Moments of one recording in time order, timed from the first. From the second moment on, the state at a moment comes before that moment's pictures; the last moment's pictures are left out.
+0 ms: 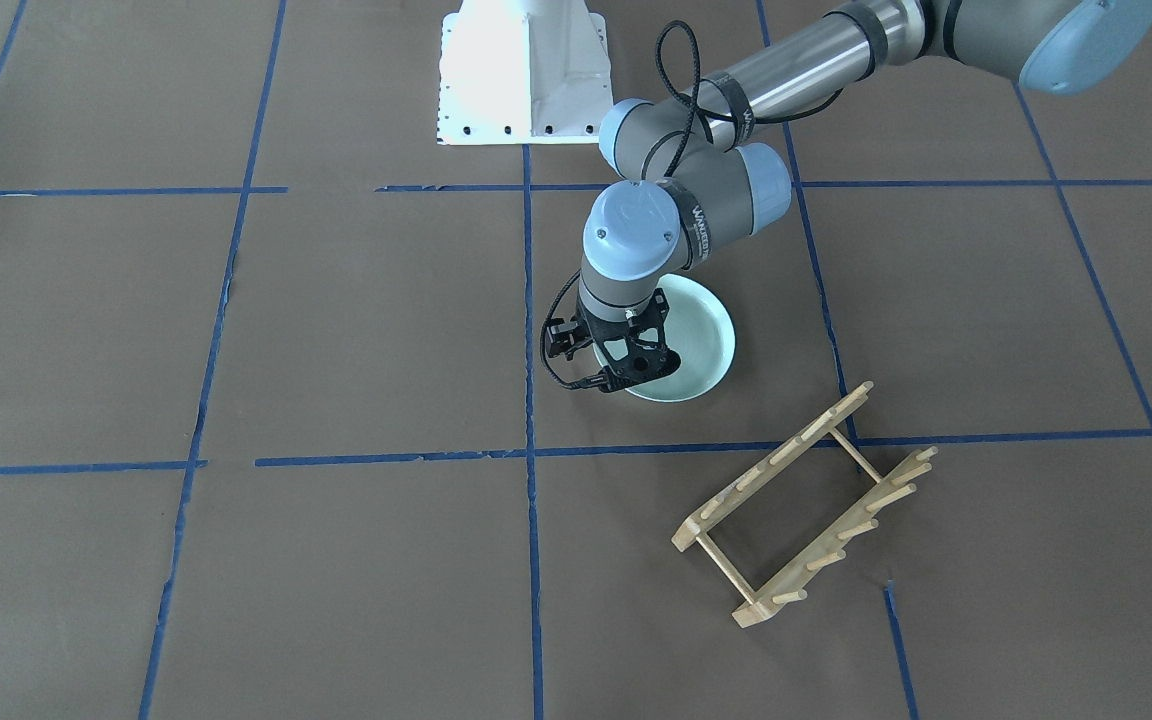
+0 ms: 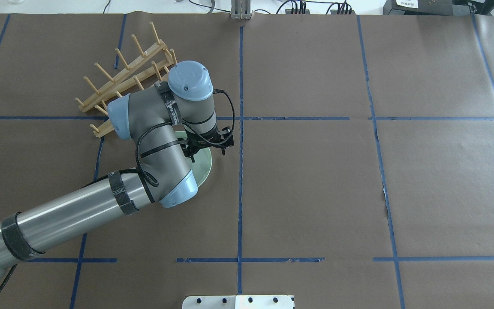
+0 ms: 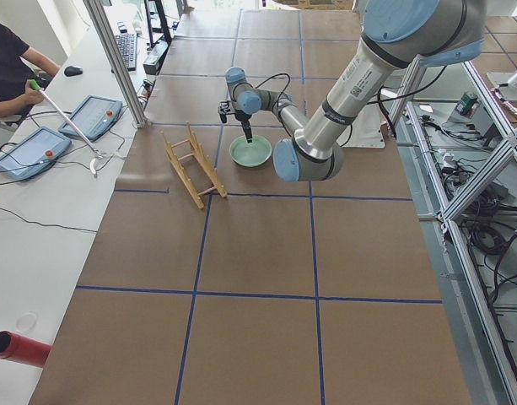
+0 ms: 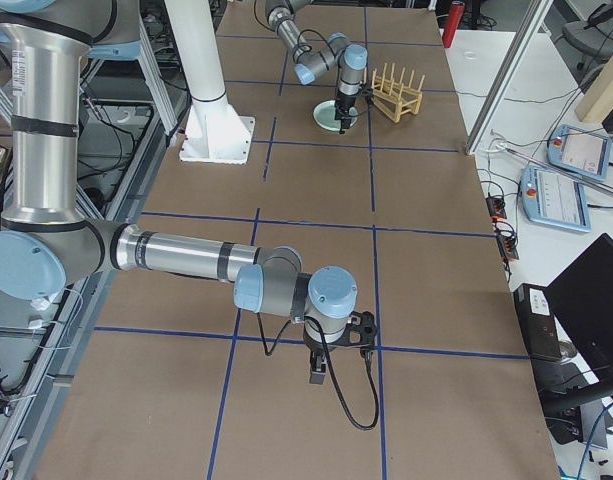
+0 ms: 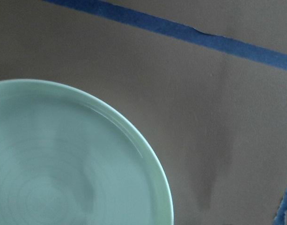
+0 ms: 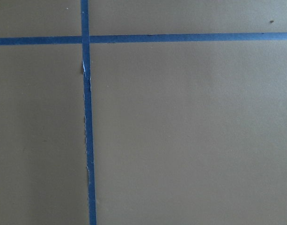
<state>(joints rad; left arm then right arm) -0.60 -2.41 -1.31 -1.66 -2.07 -1.37 1.62 -1.68 1.60 -1.60 2.30 -0.07</state>
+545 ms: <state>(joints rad) -0.60 -2.41 -1.30 -1.66 -2.05 -1.37 1.62 -1.68 1.60 -1.60 2.30 -0.07</state>
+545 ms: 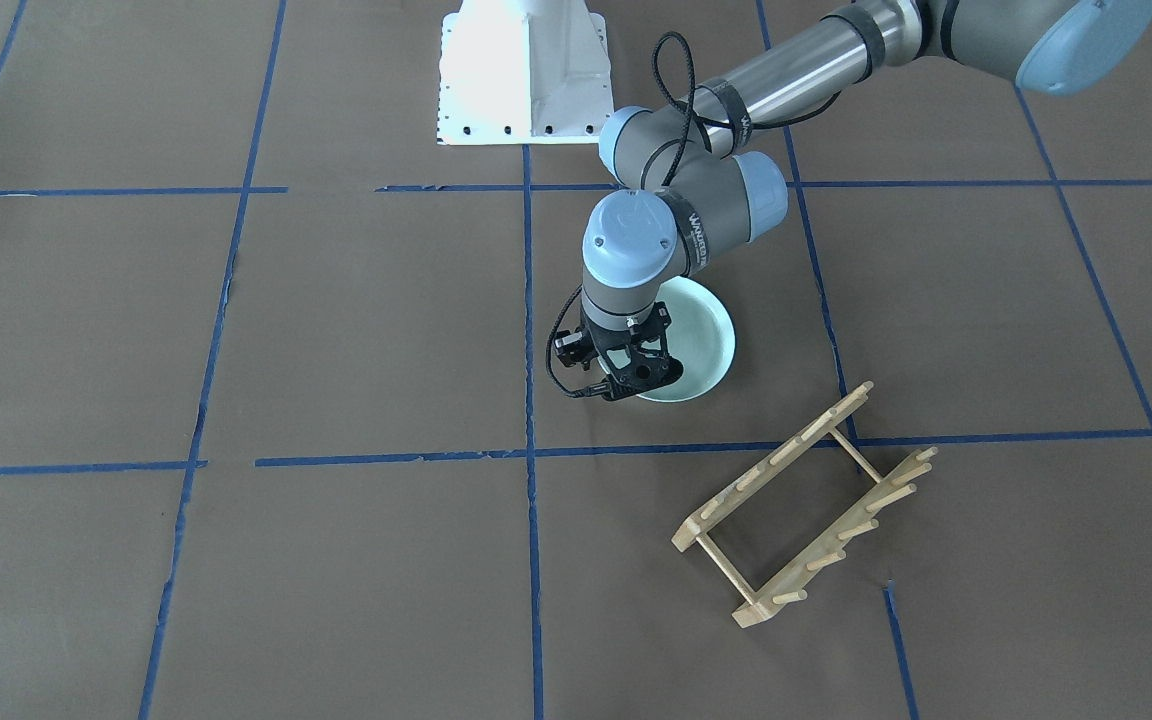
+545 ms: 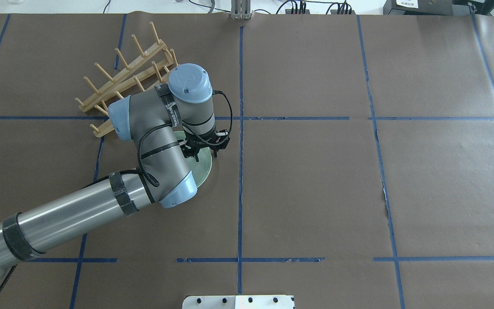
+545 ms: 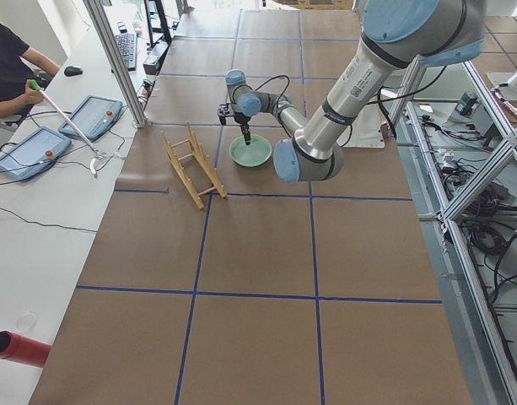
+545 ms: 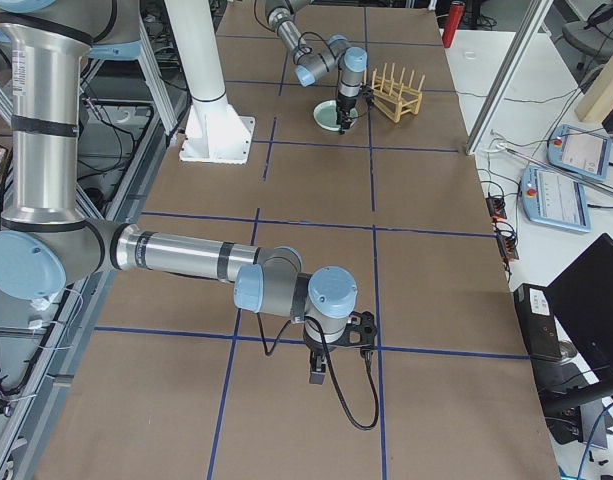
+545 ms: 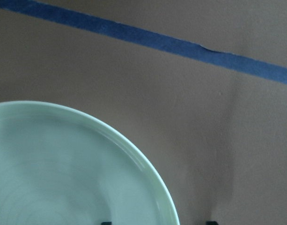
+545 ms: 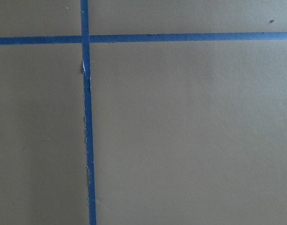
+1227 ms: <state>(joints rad) -0.60 -2.41 -1.33 -1.66 -2.06 -1.38 1.62 -1.68 1.60 -1.60 2.30 -0.07</state>
